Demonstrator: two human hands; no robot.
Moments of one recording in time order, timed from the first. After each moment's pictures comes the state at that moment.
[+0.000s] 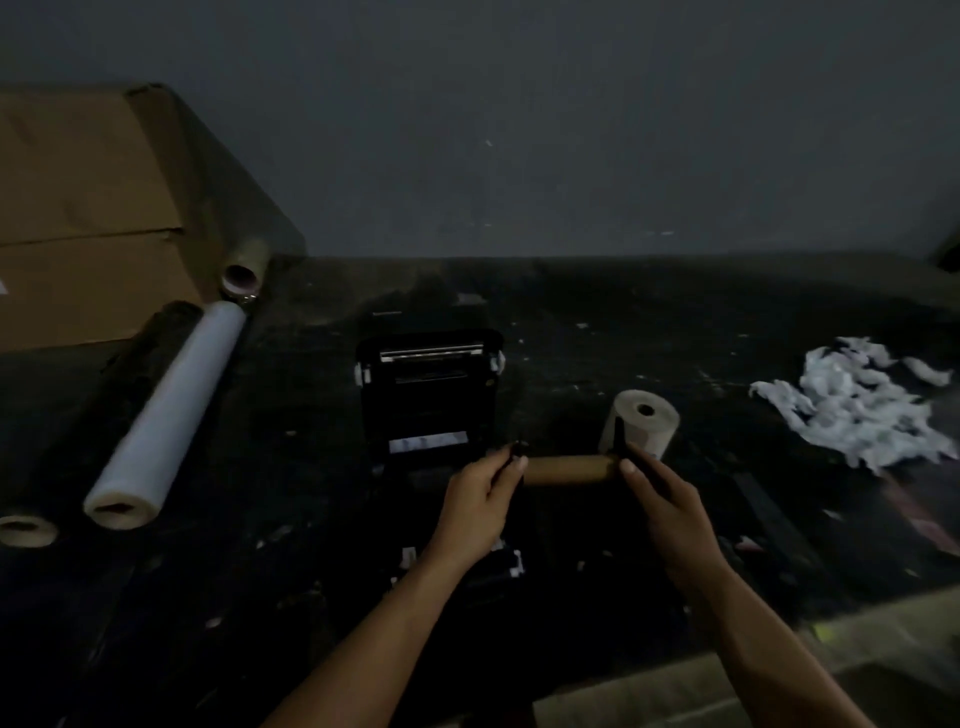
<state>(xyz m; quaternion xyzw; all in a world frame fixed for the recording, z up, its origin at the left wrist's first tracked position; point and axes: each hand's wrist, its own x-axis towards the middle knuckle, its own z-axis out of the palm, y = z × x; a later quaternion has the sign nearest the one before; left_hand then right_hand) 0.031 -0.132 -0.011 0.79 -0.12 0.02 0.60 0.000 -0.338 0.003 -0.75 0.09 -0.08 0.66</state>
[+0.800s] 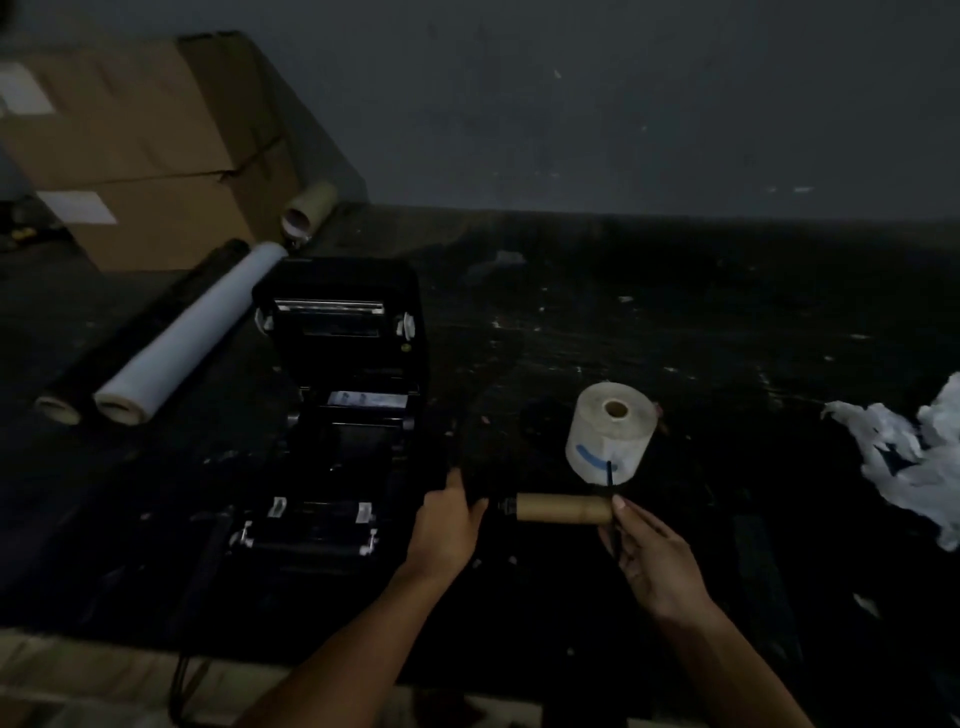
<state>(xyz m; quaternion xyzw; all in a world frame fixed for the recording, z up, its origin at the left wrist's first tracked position) 0.056 -0.273 -0.091 0.92 0.18 0.00 0.34 0.074 -0.495 -0.089 -0.46 0.23 0.16 0.84</state>
